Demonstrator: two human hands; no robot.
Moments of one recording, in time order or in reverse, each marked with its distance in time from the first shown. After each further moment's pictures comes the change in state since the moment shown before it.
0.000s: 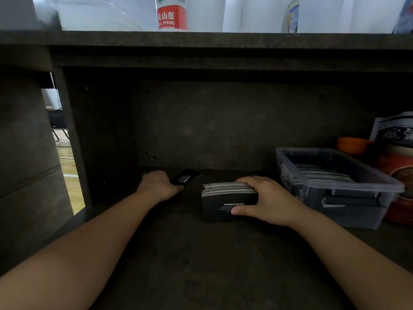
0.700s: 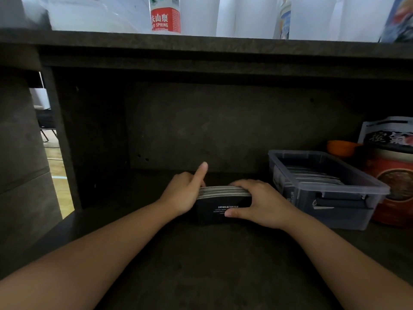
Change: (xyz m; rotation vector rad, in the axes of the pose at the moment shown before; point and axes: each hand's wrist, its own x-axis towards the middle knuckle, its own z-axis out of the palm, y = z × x) left_hand -0.072 0.062 -0.012 -0.578 -0.108 0.407; right_hand -0.004 -0.005 -0.003 0.018 -0.002 0.018
